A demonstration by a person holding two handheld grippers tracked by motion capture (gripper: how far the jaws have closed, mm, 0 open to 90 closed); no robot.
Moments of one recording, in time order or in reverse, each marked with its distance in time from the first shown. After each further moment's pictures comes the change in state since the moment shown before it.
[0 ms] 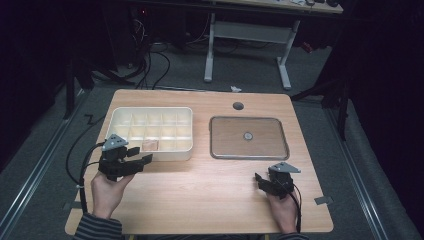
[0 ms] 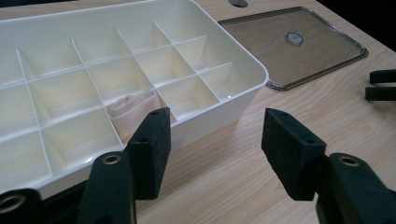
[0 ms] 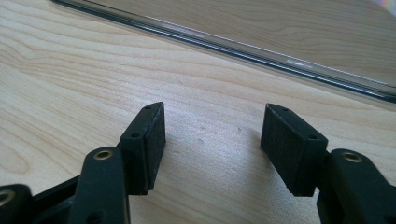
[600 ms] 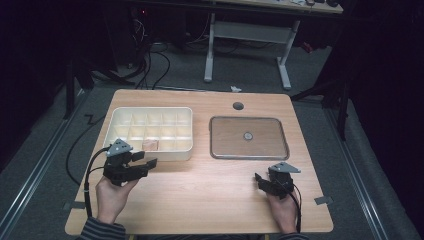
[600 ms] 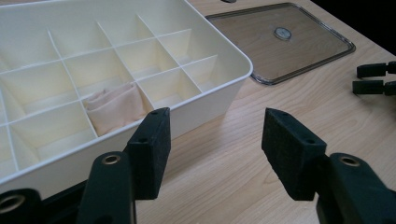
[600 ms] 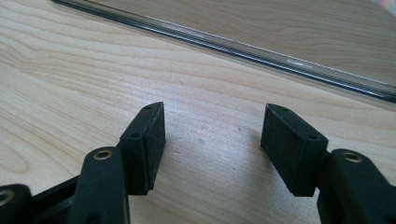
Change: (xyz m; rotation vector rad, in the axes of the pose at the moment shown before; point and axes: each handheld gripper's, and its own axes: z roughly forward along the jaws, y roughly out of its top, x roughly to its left) left arm -0.013 -0.008 0.006 0.000 -0.029 0.007; right arm 0.000 0.000 0.000 0.000 0.000 0.000
